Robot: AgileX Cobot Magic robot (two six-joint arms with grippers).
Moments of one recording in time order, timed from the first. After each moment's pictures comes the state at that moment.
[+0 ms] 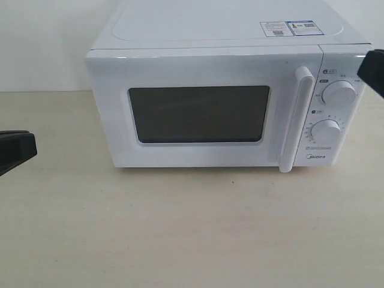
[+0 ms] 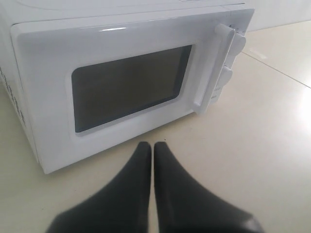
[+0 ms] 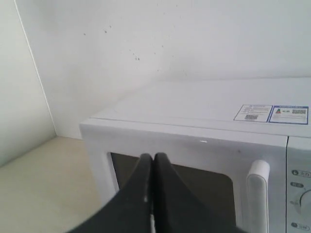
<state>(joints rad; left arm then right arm) -0.49 0.62 -0.42 -0.85 0.28 0.73 0.67 0.57 -0.37 0.87 -0.28 -0.70</state>
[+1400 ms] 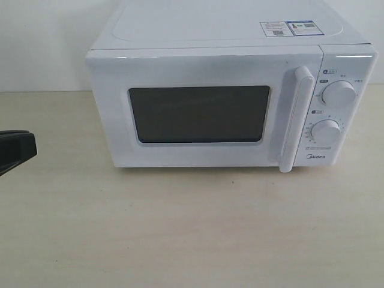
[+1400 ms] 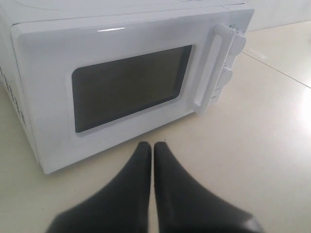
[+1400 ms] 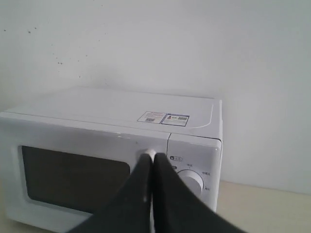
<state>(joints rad) -0.49 0.62 -0.42 -0.85 0.28 0.73 -0.09 0.11 -0.37 0.85 0.36 -0.80</state>
